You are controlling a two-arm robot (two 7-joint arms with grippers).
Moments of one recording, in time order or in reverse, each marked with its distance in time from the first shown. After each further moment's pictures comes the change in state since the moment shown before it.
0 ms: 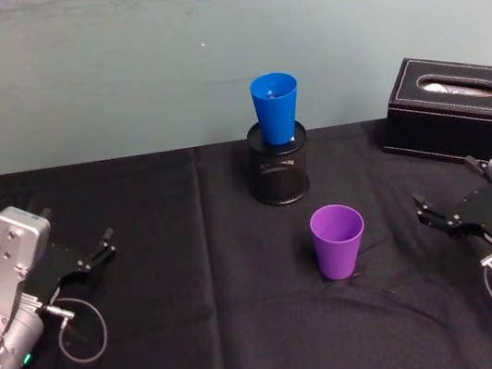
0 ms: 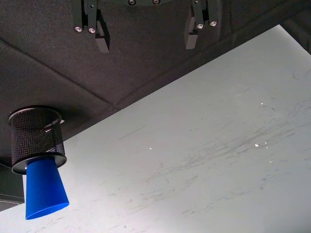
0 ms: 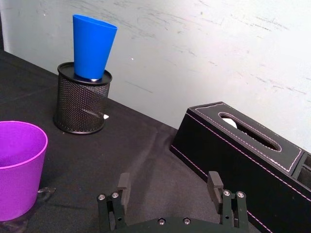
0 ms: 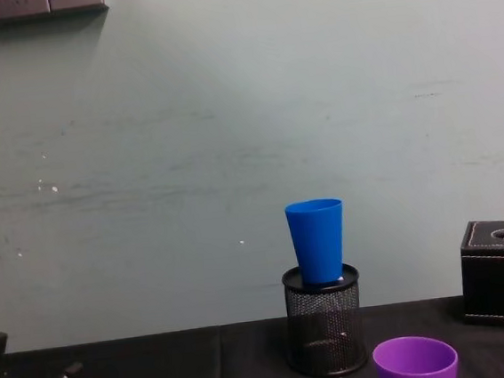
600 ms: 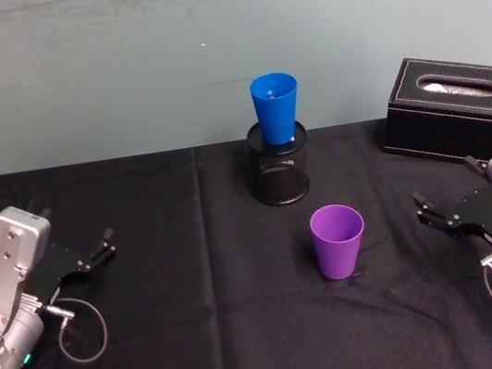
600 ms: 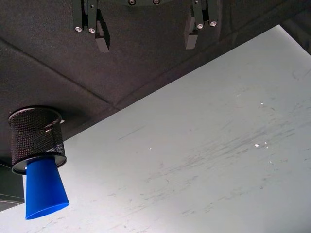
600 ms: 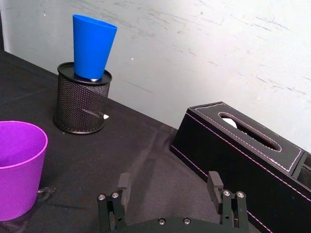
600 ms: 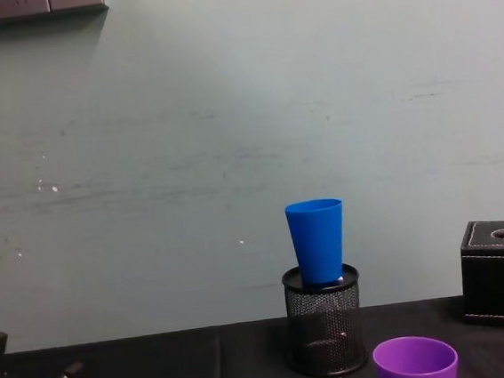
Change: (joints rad) left arm 0.000 0.000 0.000 0.000 0.000 0.000 0.000; right arm 0.000 0.000 0.000 0.000 0.000 0.000 0.000
